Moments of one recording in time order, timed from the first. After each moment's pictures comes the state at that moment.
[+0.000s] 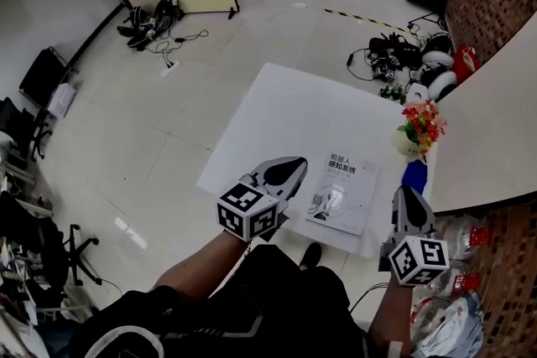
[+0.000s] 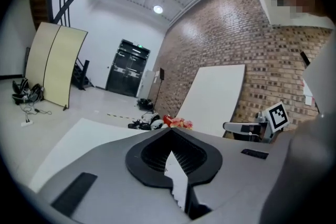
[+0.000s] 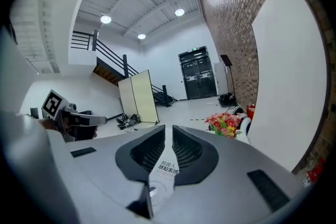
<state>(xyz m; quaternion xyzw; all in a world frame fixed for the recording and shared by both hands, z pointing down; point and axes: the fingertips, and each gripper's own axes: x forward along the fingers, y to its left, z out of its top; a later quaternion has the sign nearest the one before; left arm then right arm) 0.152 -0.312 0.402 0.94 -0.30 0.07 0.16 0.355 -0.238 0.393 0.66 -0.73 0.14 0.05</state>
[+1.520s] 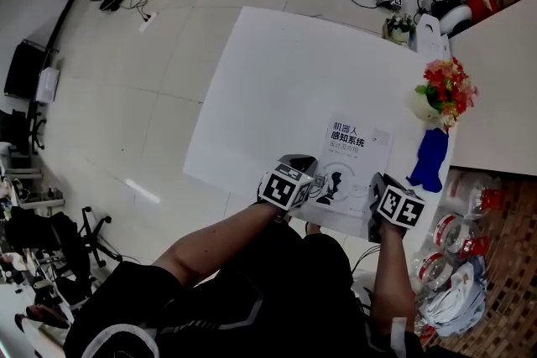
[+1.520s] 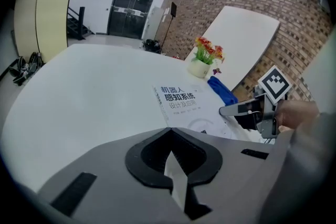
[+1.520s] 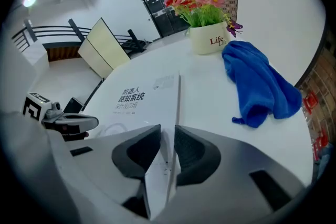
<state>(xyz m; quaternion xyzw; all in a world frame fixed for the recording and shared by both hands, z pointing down) 0.197 -0.339 0.678 0.85 -0.24 0.35 0.31 0.377 -0.276 0.691 0.62 -0.59 0.48 0.19</state>
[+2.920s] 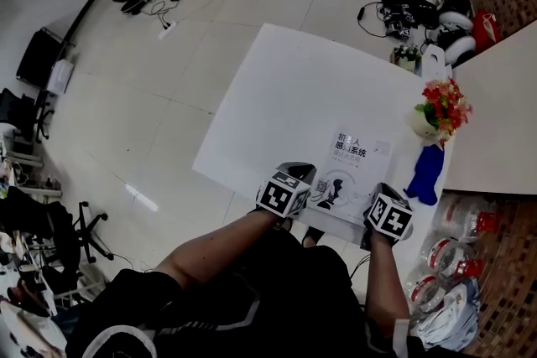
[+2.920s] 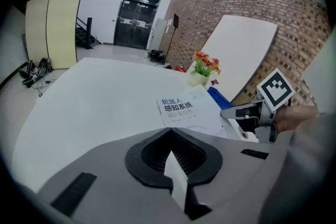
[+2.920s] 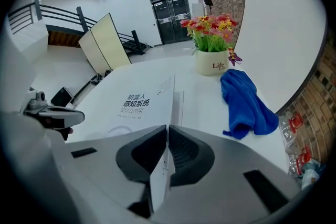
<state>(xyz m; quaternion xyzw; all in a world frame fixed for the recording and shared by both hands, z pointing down) 0.180 -0.331 0.633 0.86 -0.28 0.31 0.29 0.373 -0.275 0.652 0.66 -0.58 0.41 0.24</state>
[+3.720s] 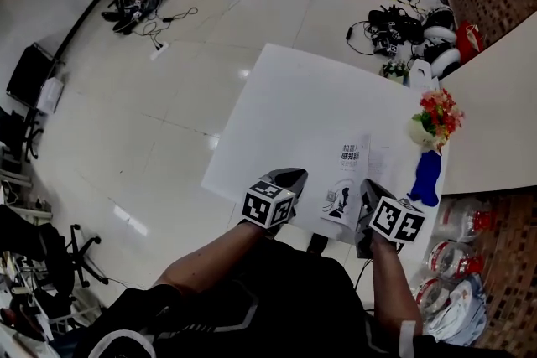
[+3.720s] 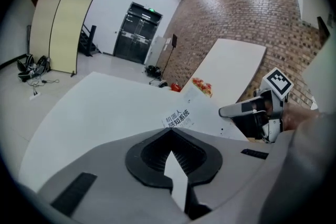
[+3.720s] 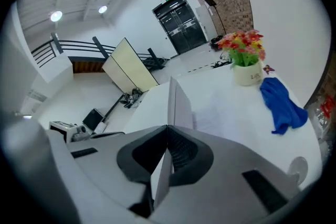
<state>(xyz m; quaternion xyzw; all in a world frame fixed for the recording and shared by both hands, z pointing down) 0.119 -0.343 0.570 0.89 -0.28 0.21 0.29 0.266 -0.304 0.544 0.60 -0.67 0.43 0.09</state>
